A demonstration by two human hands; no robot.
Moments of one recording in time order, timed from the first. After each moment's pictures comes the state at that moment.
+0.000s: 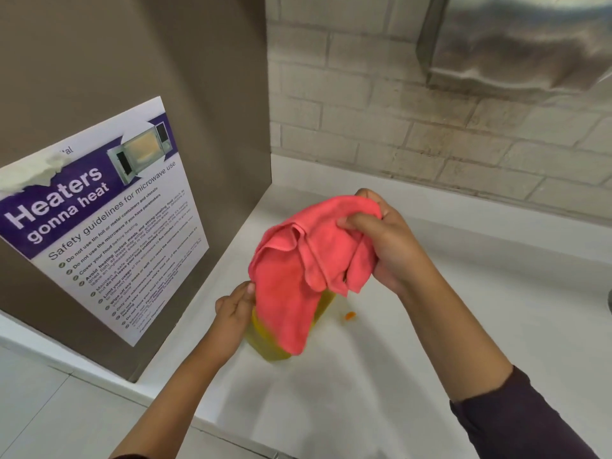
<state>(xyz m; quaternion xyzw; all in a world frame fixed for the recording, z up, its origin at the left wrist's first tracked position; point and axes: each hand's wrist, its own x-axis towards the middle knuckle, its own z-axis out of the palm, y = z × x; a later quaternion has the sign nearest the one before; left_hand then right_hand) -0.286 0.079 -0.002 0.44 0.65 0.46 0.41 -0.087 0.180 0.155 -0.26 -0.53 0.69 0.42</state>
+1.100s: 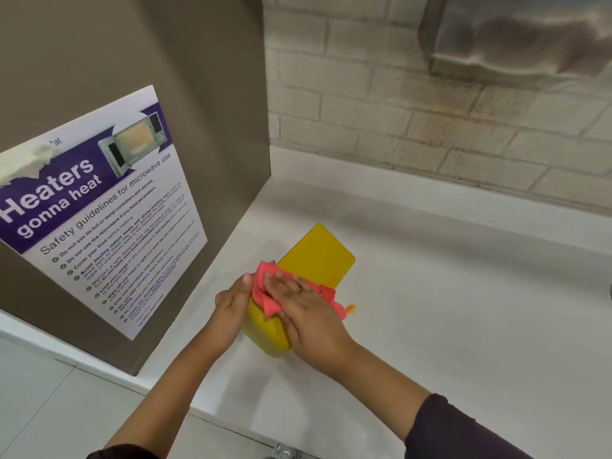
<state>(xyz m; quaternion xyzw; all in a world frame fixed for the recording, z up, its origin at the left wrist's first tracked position) -0.282 0.076 0.015 0.46 0.64 0.43 0.43 -0.122 0.117 0.030 -0.25 -0.91 0.21 0.26</state>
